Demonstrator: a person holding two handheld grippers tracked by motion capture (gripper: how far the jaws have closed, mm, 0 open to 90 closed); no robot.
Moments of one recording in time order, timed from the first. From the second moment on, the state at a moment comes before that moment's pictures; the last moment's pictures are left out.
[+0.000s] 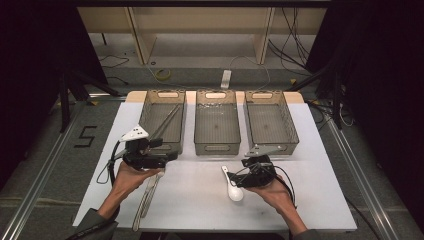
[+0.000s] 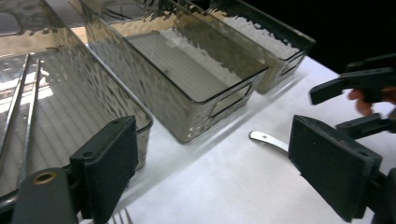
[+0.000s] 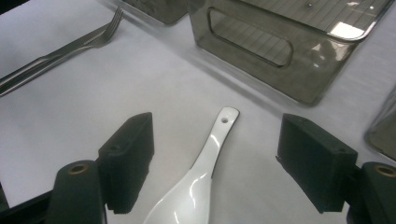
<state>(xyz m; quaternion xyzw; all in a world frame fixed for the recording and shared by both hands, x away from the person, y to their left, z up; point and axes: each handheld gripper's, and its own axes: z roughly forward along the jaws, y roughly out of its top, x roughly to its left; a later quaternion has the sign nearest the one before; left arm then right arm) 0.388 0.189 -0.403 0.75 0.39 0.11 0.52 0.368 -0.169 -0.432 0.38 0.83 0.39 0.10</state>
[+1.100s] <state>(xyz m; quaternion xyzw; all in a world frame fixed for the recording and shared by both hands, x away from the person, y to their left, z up) 0.357 0.197 -0.405 0.74 0.39 0.12 0.53 0.391 -0.143 -0.460 0.39 0.87 0.30 0.05</state>
